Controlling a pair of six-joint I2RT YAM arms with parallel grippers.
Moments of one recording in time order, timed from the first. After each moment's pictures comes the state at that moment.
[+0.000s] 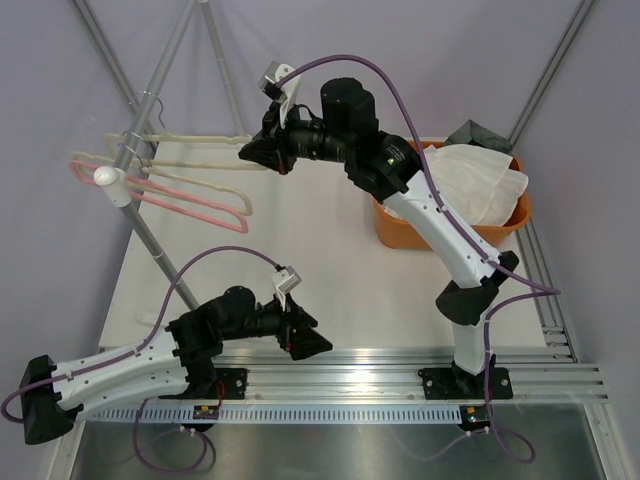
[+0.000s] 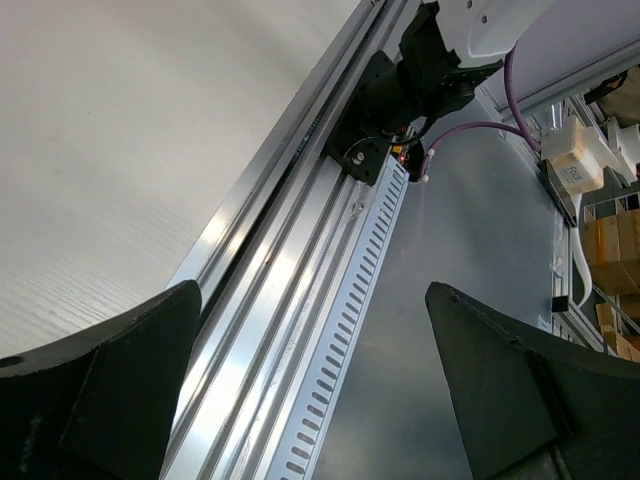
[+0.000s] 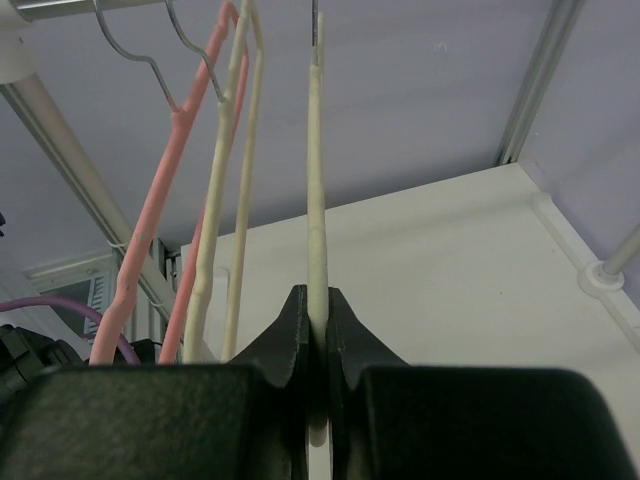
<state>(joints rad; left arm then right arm) -1.09 0.65 0.40 -0.04 0.27 -0.63 0.85 1.95 2.45 -0.56 -0.44 0.01</state>
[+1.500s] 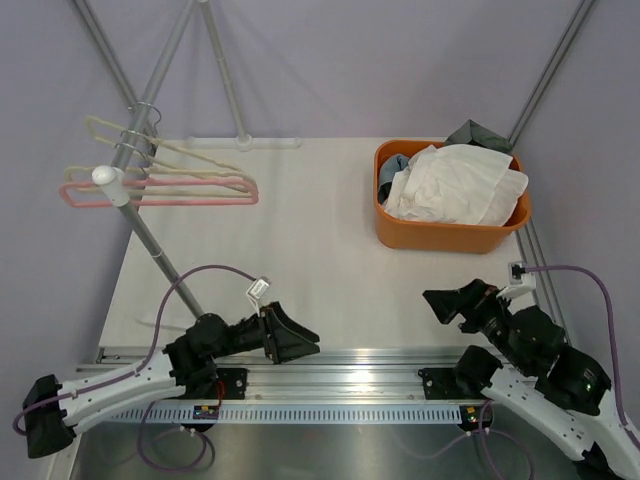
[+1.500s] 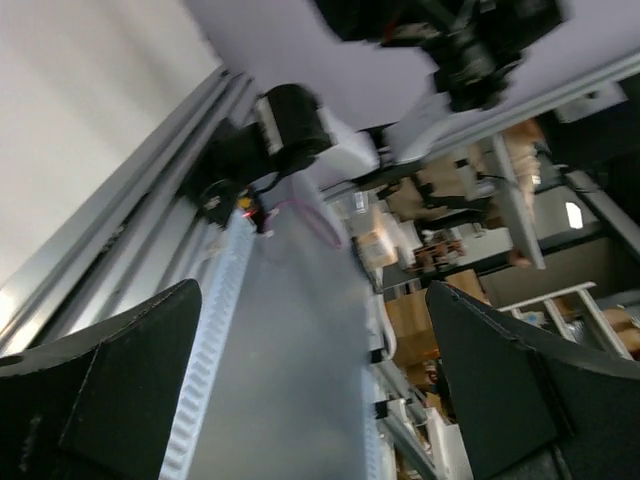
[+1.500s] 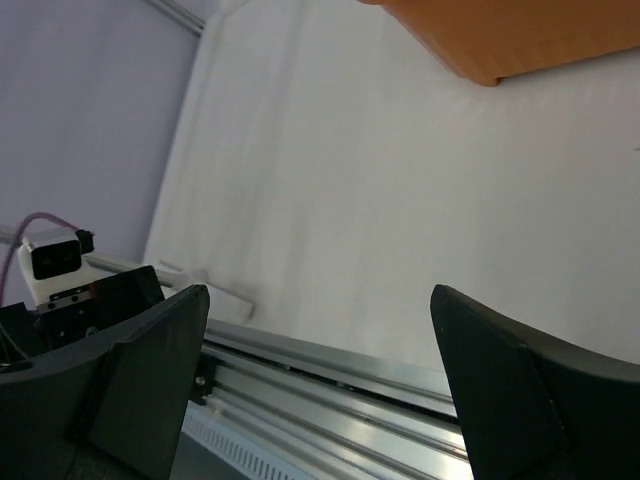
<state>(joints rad) -1.09 0.37 0.04 0.37 0.28 -1.09 0.86 0.15 0.73 -0.89 0.39 0.86</state>
